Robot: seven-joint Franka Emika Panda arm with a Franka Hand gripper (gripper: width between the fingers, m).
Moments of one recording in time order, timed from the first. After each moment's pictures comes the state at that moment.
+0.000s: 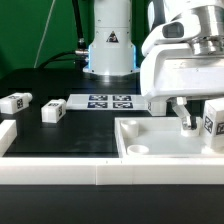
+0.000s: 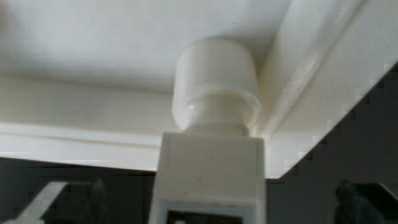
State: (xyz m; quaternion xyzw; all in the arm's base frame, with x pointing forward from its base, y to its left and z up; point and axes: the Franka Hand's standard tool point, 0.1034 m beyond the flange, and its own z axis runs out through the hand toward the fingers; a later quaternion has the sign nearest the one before) arm 0.612 0.119 0.061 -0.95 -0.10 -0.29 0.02
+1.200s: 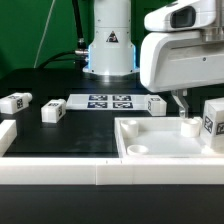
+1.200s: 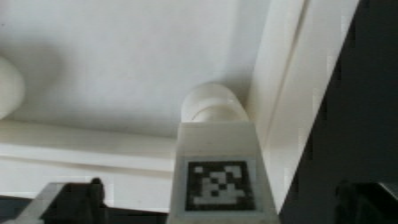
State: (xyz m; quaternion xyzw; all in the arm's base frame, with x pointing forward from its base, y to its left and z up) arm 0.620 0.111 0.085 -0.99 -0.11 0.01 0.04
